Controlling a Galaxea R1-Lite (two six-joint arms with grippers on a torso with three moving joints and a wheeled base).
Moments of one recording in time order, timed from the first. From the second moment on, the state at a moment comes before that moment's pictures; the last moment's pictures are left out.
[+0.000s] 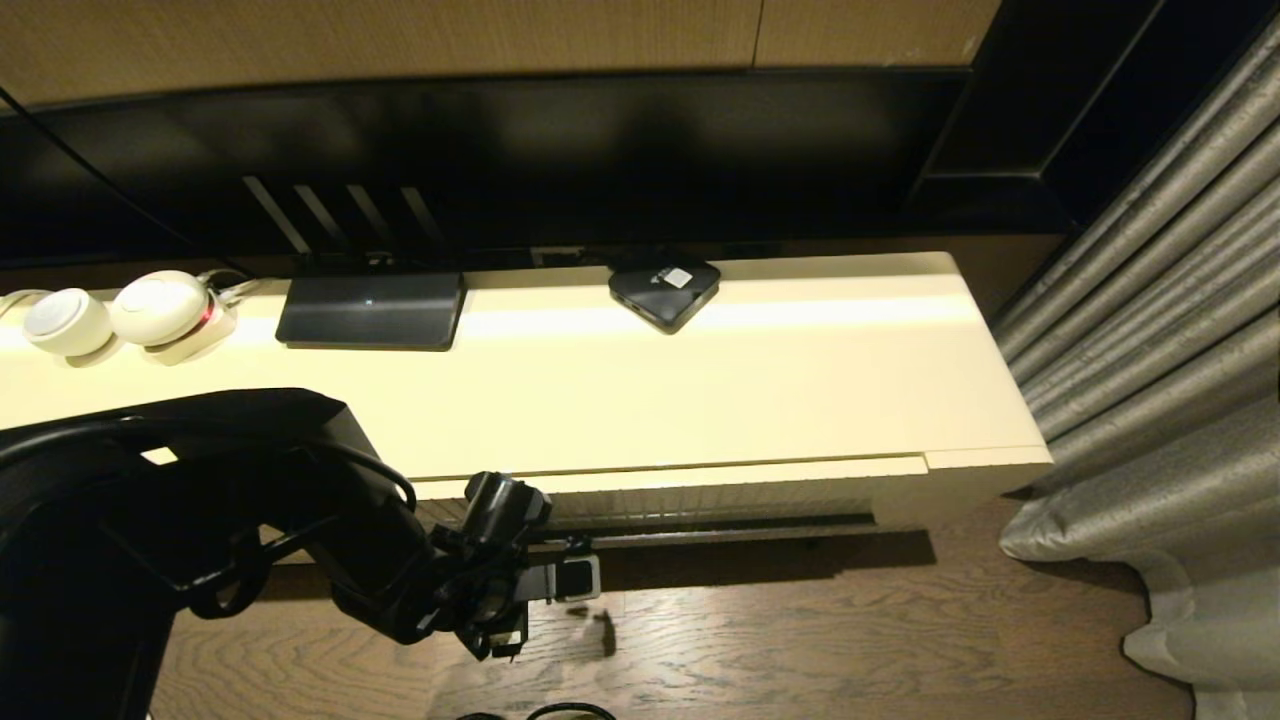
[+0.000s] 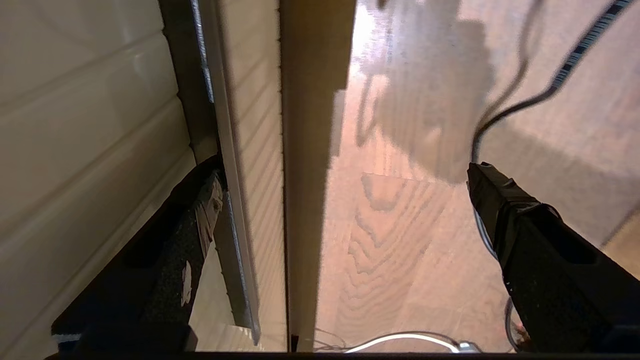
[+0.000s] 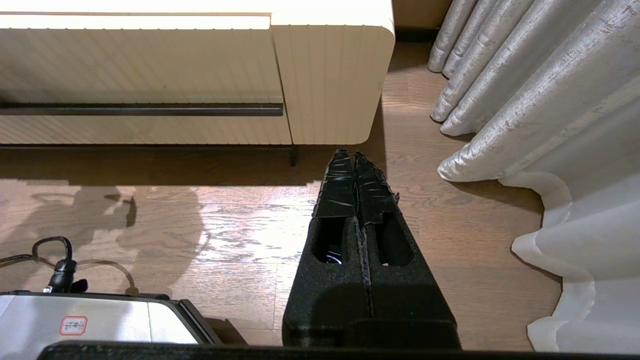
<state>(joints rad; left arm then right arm) -0.41 2.25 -0.84 -0.45 0.20 1.12 0.01 0.00 0.00 0.00 0.00 0.02</state>
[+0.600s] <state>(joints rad) -0.41 2.23 -0.78 -0.43 0.14 1.13 0.01 0.00 0.00 0.00 0.00 0.02</state>
